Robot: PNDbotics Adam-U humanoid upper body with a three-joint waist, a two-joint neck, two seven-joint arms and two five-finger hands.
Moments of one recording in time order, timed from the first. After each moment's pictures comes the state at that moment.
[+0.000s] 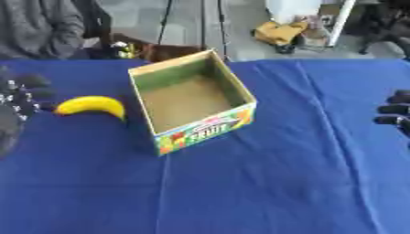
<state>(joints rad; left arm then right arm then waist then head) -0.31 0.39 0.11 -1.70 0.37 0.10 -0.08 -0.23 -0.47 -0.06 -1.73 -0.43 -0.12 -0.14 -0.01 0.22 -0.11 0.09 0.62</state>
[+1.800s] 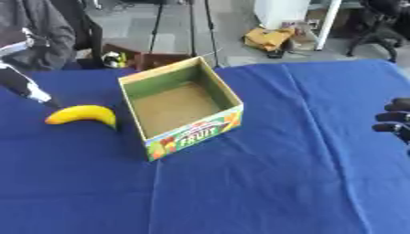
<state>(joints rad) -0.91 0.67 -0.07 -1.03 -1.03 -0.33 -0.47 -0.22 -0.47 -0.04 -1.73 -0.43 -0.11 -0.11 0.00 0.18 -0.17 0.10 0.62</state>
